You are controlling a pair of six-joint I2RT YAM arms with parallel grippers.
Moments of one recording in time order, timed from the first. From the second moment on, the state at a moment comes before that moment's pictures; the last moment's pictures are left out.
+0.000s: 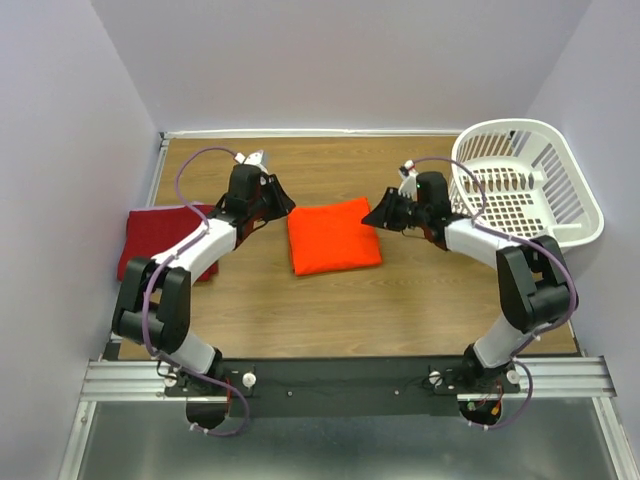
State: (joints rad) left arm -0.31 1.55 0.98 0.01 0.16 -0.56; right arm 0.32 1.68 0.95 0.16 -0.51 0.54
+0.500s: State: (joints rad) left arm -0.31 1.77 0.89 0.15 0.25 -0.62; right arm 0.32 1.70 0.65 0.35 -0.49 0.62
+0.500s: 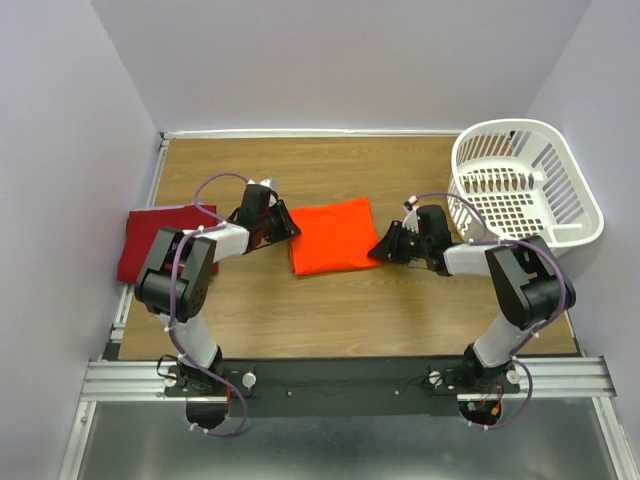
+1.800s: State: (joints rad) left arm -0.02 1.10 0.78 -0.21 -0.12 -0.37; right arm 1.14 2.13 1.58 -0.47 0.42 0.07
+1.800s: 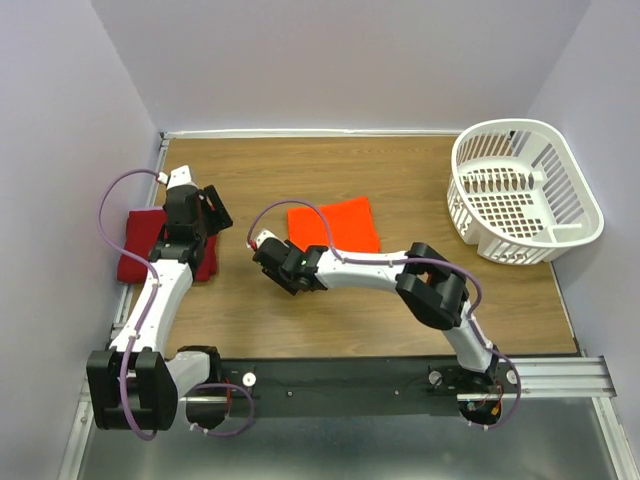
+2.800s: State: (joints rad) left arm -0.09 1.40 0.73 -0.09 0.36 -0.51; right arm 1.08 1.95 1.49 -0.42 0.40 0.12
